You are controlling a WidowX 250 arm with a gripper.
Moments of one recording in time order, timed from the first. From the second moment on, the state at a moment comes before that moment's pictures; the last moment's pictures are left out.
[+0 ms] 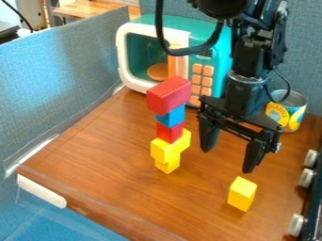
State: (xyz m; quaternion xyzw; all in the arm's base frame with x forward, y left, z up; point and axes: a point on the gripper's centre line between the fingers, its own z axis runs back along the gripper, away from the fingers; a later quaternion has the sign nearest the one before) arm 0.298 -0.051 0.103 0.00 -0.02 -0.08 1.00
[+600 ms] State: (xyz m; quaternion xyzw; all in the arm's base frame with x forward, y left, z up) arm 0.309 -0.070 0.073 0.01 -0.02 0.01 1.00
